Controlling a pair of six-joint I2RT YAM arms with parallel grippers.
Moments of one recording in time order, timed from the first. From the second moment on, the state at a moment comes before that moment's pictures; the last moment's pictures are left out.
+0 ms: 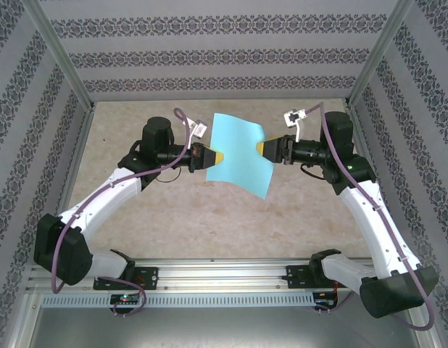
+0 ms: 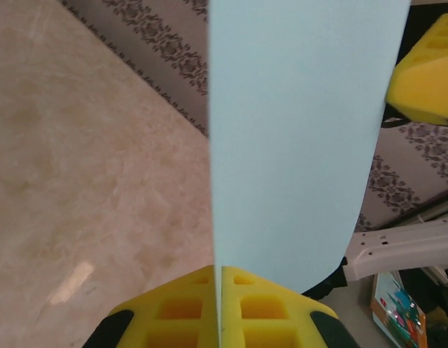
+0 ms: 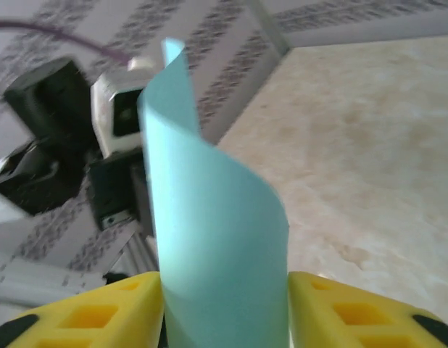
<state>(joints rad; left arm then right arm) -0.47 1.36 1.06 -0.10 0.89 -0.41 0.21 1.09 1.15 -0.52 -0.84 0.32</state>
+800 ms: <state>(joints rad) -0.47 1.64 0.92 -0.35 0.51 -0.50 0.16 1.27 0.84 -0.57 -0.43 0.39</state>
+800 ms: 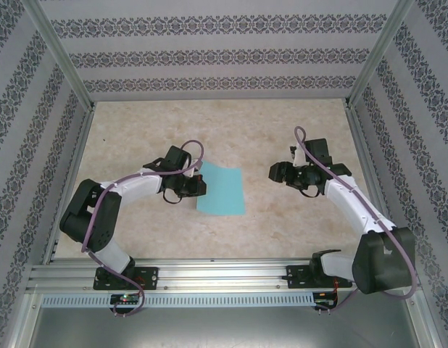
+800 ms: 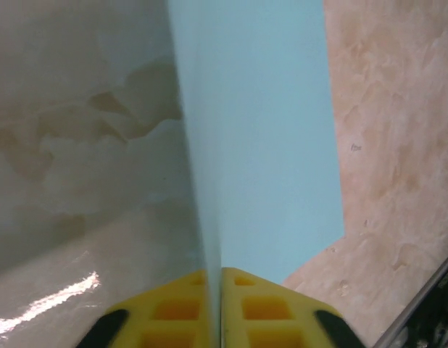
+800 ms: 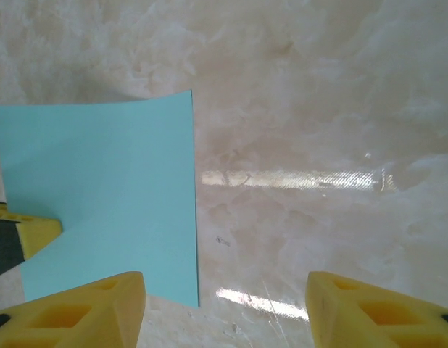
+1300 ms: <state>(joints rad) -0.48 1.64 0.96 -0.37 0.55 -0.51 0.29 1.44 0.81 -0.41 -0.44 0.50</state>
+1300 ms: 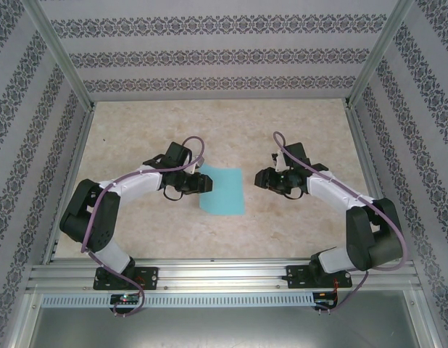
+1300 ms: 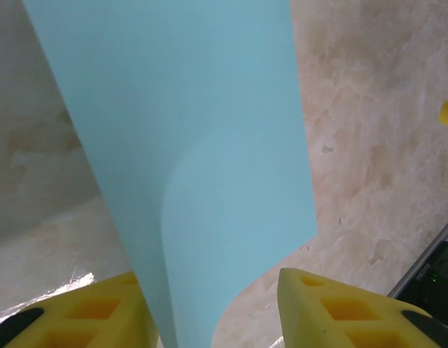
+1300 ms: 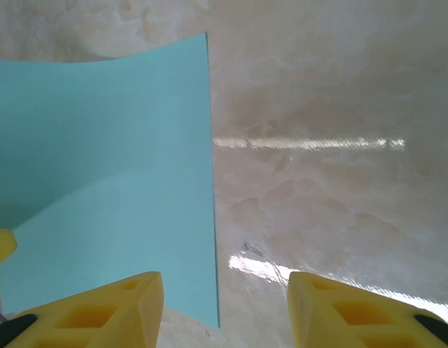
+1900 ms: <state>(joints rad) -0.57 1.77 1.06 -0.29 0.62 -0.55 0.30 1.51 0.73 -0.03 -0.60 0.76</state>
